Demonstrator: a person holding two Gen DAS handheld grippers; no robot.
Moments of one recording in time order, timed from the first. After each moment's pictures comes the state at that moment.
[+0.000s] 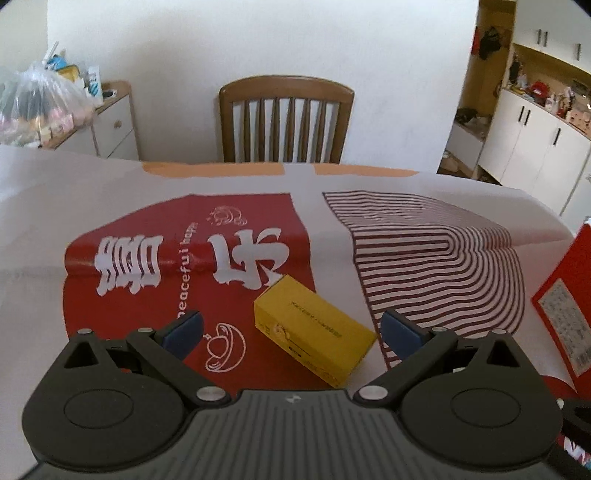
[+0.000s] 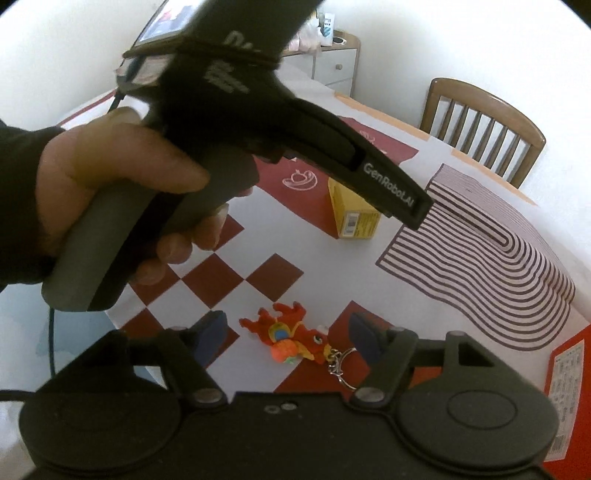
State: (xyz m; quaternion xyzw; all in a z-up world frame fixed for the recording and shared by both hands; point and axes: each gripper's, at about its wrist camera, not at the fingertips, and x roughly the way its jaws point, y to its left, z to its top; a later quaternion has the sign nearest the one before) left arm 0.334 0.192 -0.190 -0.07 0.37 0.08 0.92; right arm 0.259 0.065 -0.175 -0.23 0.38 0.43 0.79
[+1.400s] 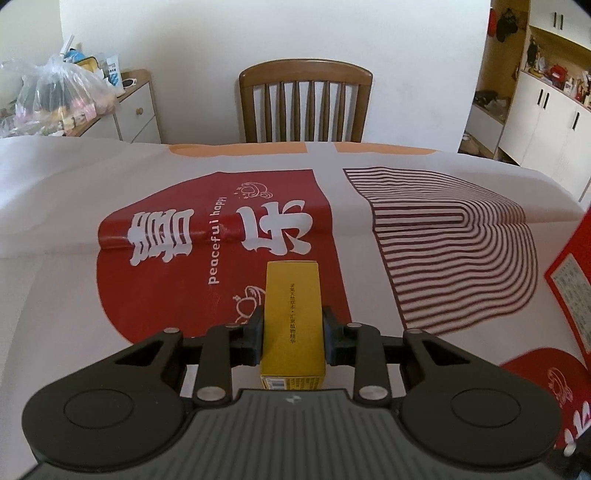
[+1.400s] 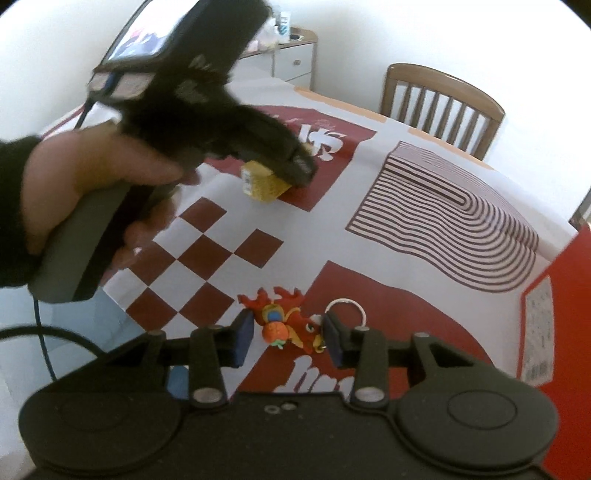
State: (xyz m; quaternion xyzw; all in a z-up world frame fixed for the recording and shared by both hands) left arm 0.308 0.189 -0.182 -0.05 0.40 0.11 0.91; right arm 0.246 0.040 -0.165 -0.19 0.39 0.37 0.82
